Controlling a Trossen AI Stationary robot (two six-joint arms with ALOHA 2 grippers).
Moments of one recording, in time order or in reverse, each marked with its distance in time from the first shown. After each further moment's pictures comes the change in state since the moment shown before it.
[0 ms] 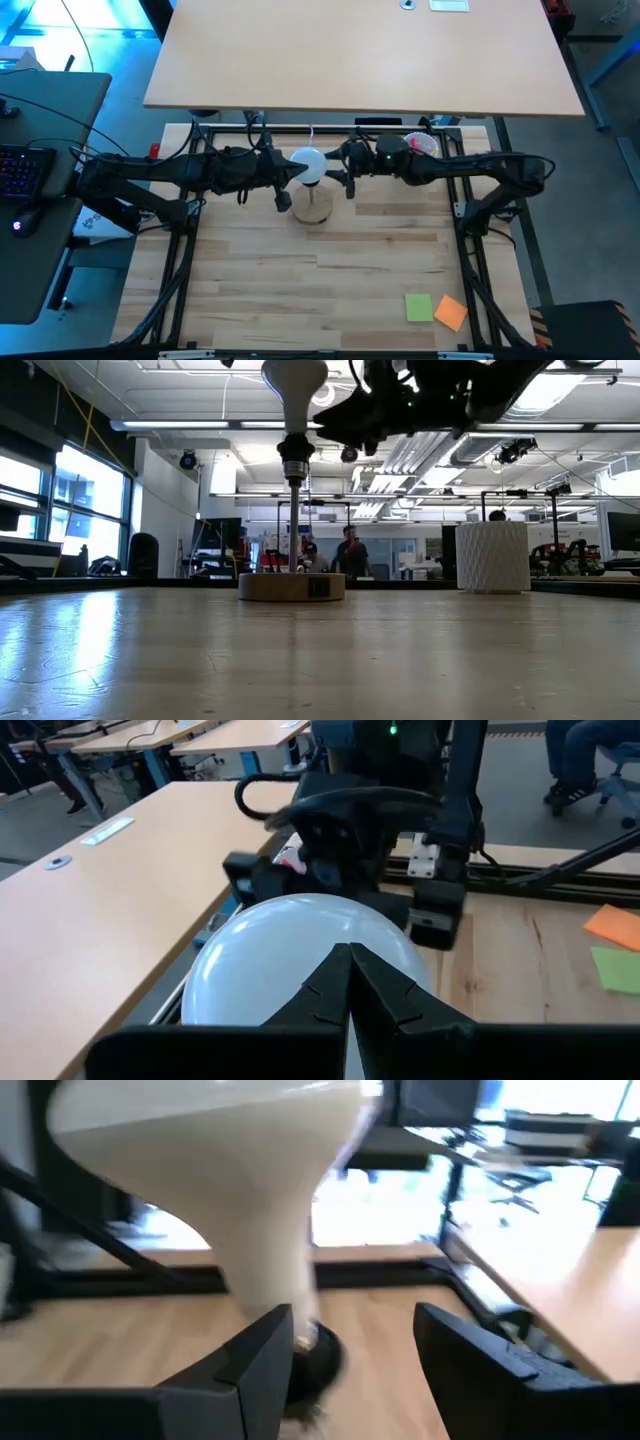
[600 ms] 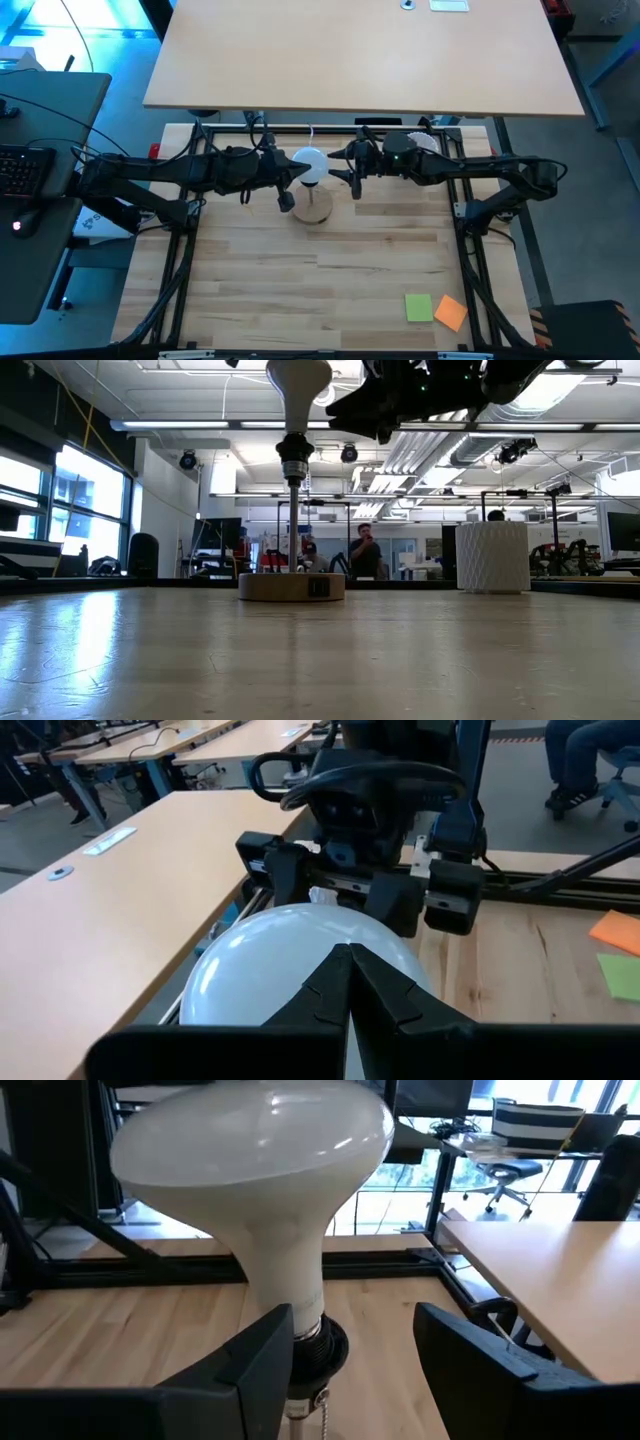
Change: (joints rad) left arm 0.000 0.002 -0.002 0.054 -0.004 0.027; right arm 0.021 -0.093 0.002 -0.131 0.053 -0.019
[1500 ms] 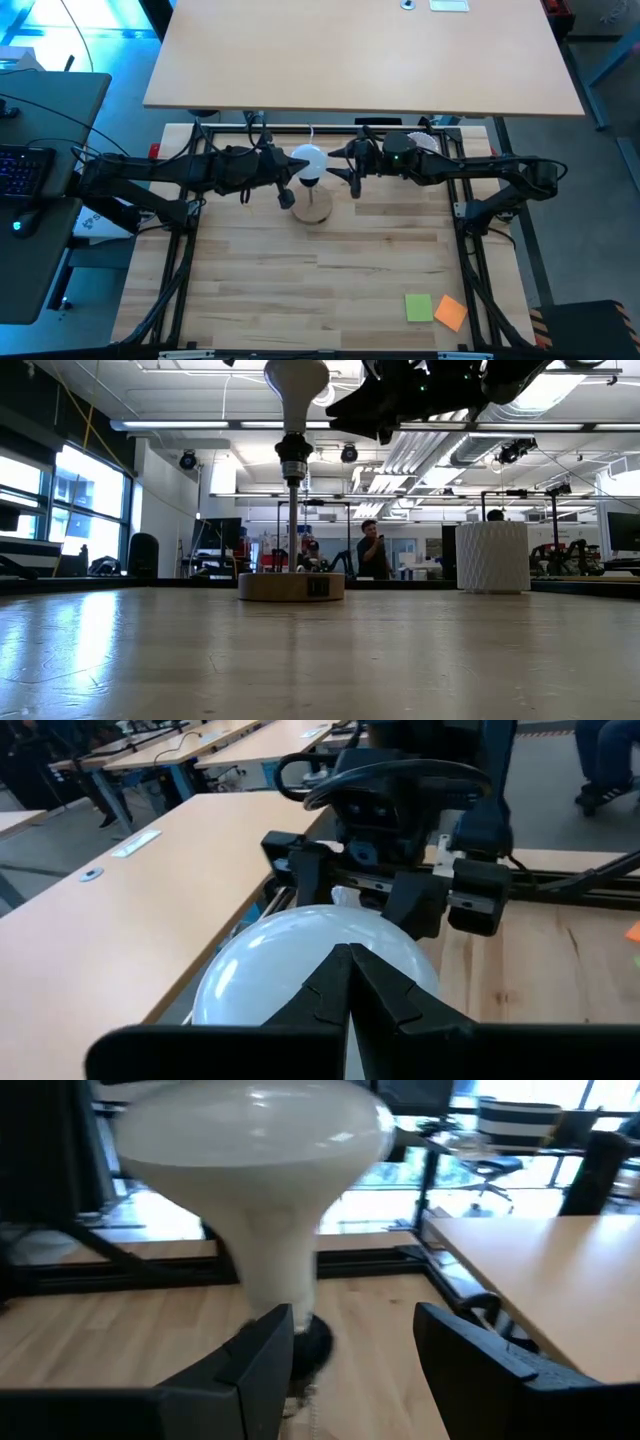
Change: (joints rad) left arm 0.000 -0.004 0.002 -0.001 -0.059 0.020; right arm 0.000 0.000 0.000 0.000 0.042 0.011
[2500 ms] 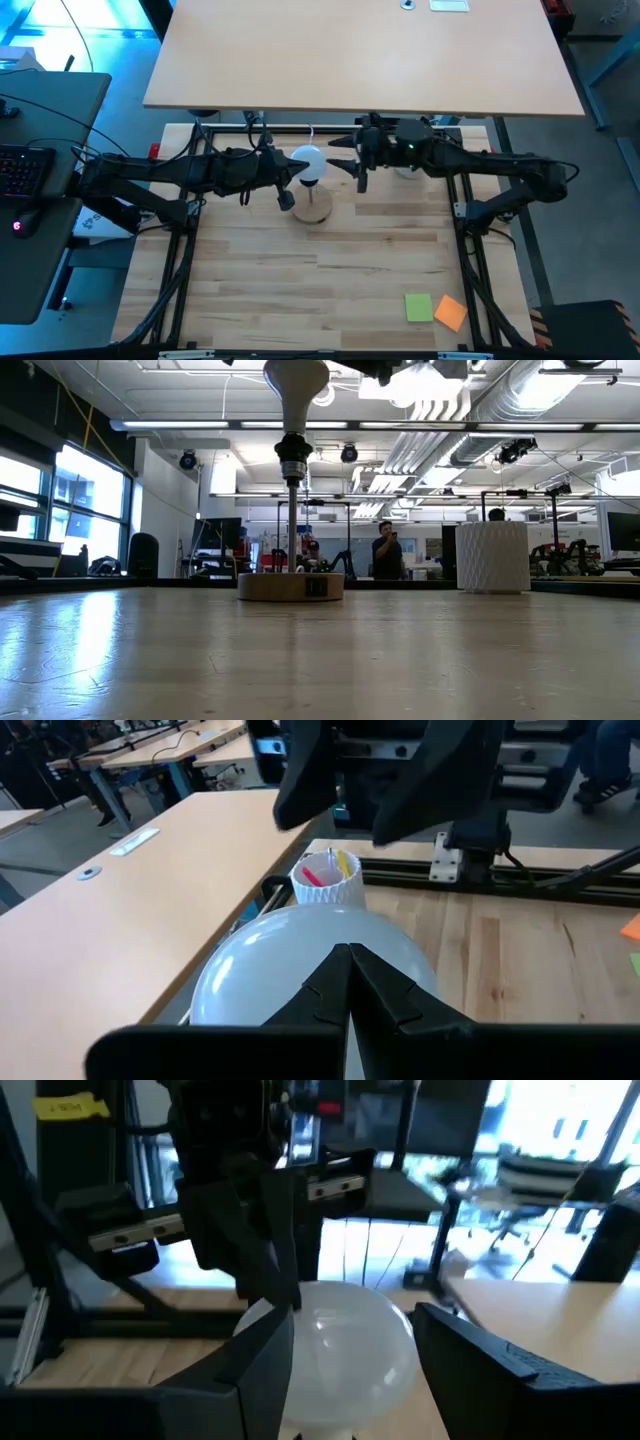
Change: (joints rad) left arm -0.011 0.000 0.000 -0.012 -0.004 -0.005; right arm 0.058 -0.064 0.272 -0.268 -0.020 -0.037
